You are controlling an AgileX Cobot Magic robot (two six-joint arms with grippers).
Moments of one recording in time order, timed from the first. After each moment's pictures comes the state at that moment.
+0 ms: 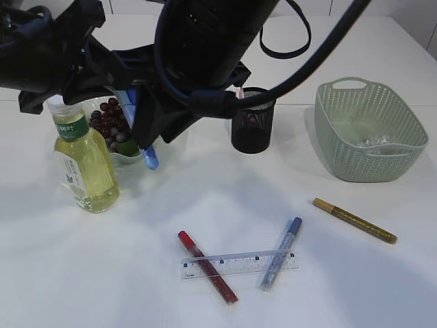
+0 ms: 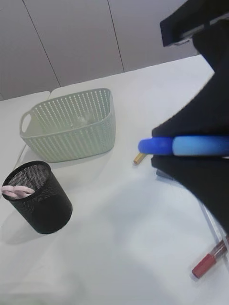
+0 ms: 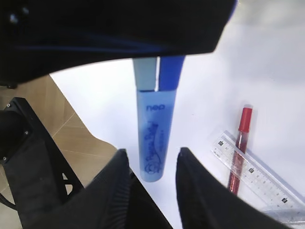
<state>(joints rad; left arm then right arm) -0.32 1.40 -1.01 -1.10 0.53 0.32 0.65 1.85 -1.80 0.44 1.24 -0.16</state>
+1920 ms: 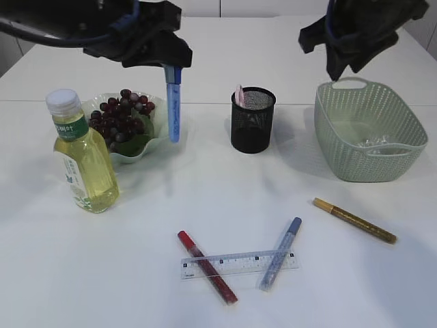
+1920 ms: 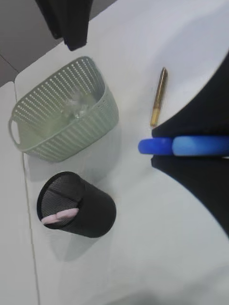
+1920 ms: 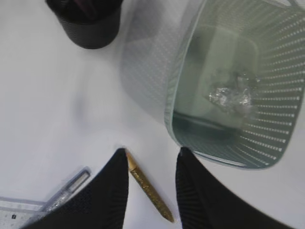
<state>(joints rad) -0.41 1.66 -1.35 -0.80 0.57 0.43 0.34 1.83 -1.80 -0.20 1.24 0.07</state>
